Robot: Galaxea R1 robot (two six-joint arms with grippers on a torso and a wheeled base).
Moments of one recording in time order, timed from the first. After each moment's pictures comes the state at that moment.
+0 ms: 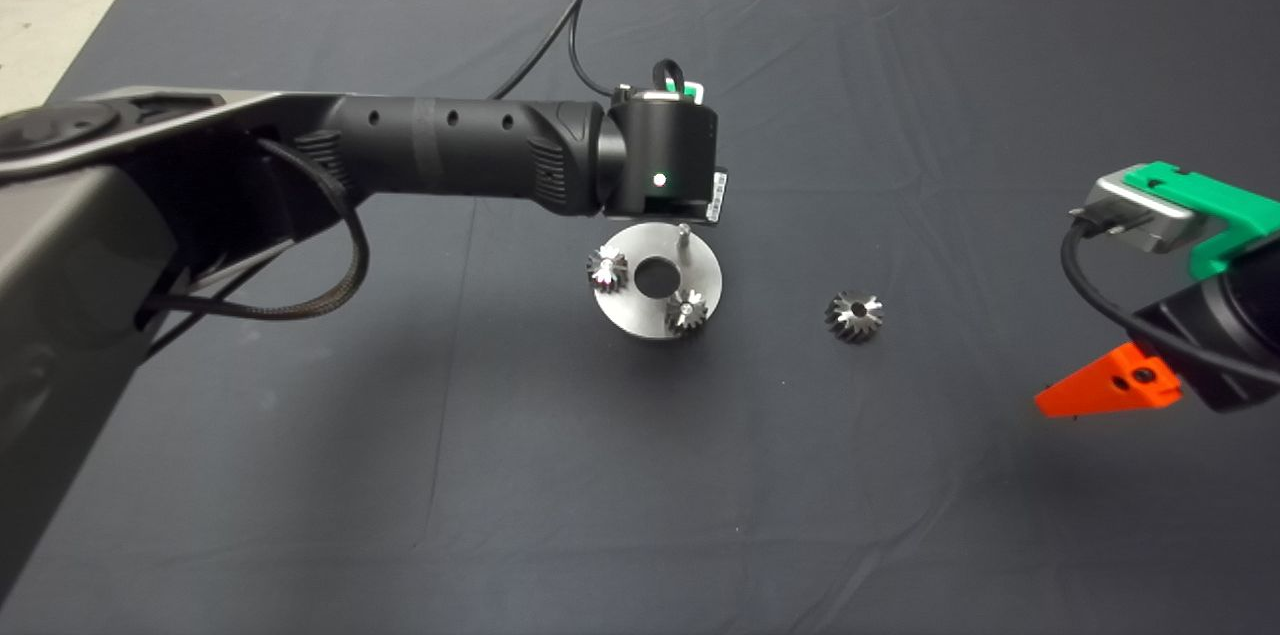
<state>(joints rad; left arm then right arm) -0.33 2.93 -1.27 0.99 1.53 -1.48 0.80 2.11 -0.49 0.15 -1.46 1.29</state>
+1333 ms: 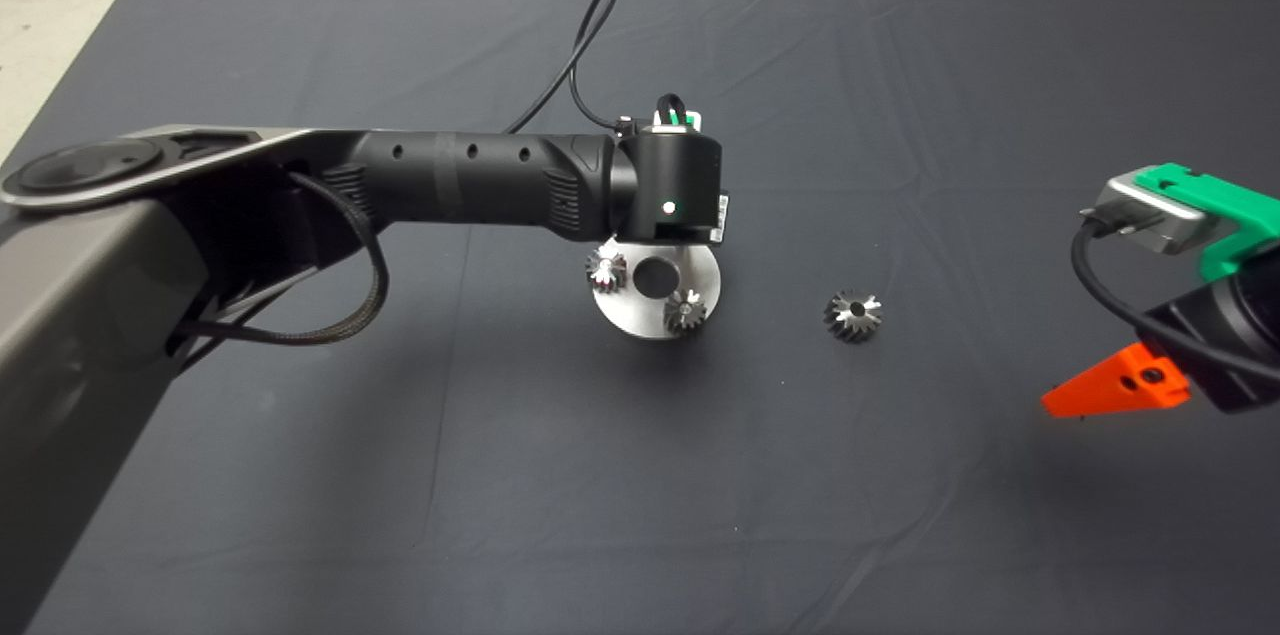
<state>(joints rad) -0.29 2.94 -1.28 1.00 1.52 -1.54 0.80 2.09 -0.48 0.15 -1.46 1.30</state>
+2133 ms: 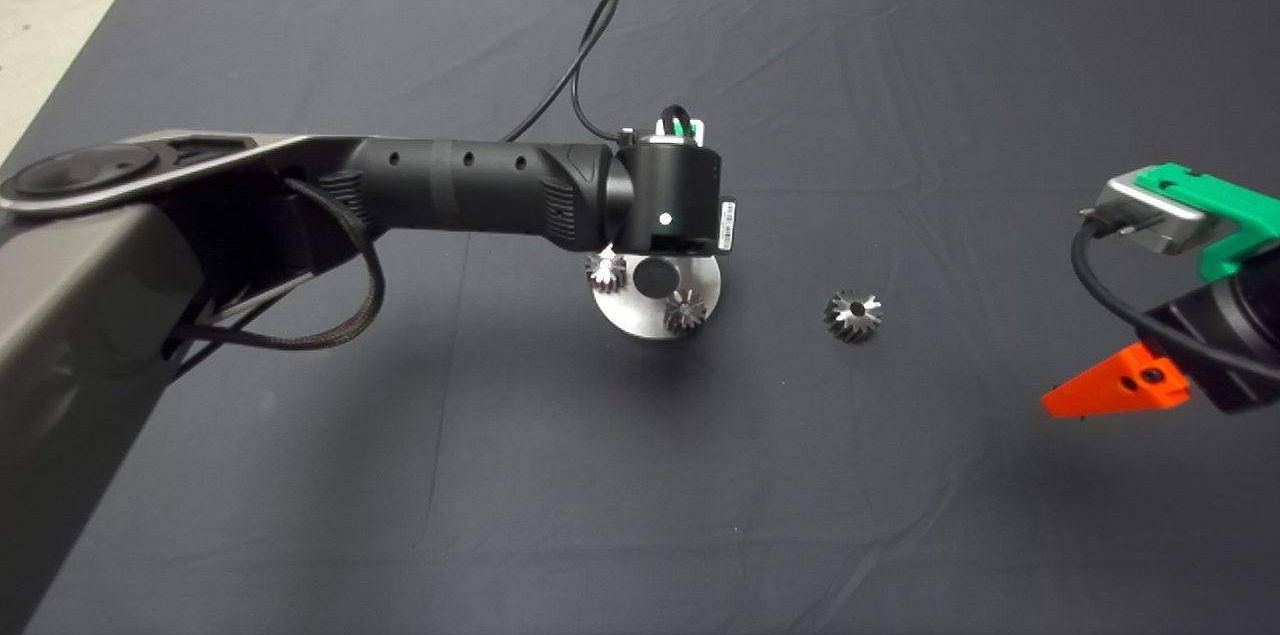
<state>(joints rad) -0.29 2.93 -1.25 1.00 1.50 -1.57 0.80 2.09 -0.48 0.15 -1.46 1.30</state>
